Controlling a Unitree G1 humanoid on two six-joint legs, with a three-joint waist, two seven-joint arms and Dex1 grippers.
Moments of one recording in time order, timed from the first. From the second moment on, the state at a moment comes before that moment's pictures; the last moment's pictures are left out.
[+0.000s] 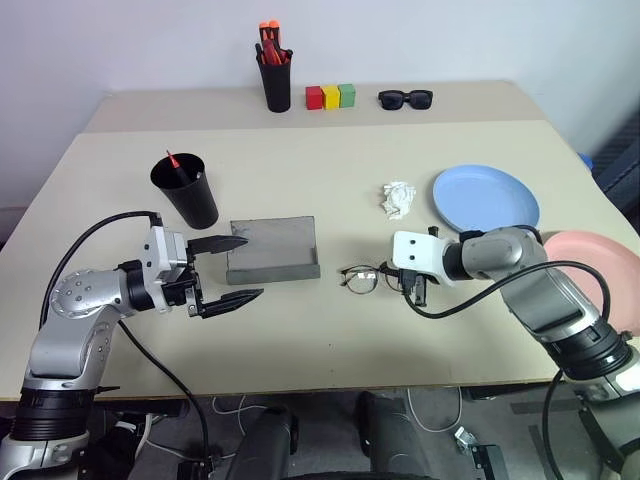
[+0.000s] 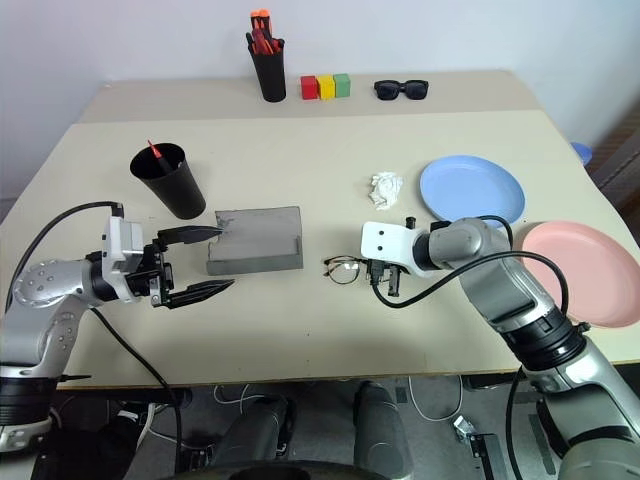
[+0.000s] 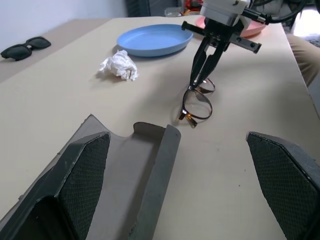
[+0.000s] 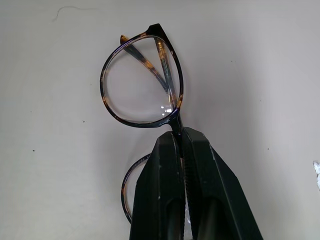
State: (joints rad) left arm -0.17 0.70 0.17 -0.15 -0.49 0.14 -1.21; right arm -0.56 -0.81 0.37 -0.19 -0.06 0.48 1.06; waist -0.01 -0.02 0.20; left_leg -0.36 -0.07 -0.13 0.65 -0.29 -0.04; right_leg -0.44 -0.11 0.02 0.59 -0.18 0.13
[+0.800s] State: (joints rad) left arm -0.07 0.88 0.39 -0.09 -0.57 0.24 -1.22; right arm -0.94 -0.27 0.33 0.04 0.03 0.58 0.80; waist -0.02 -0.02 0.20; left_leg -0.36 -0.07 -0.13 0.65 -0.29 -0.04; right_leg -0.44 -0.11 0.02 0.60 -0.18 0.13
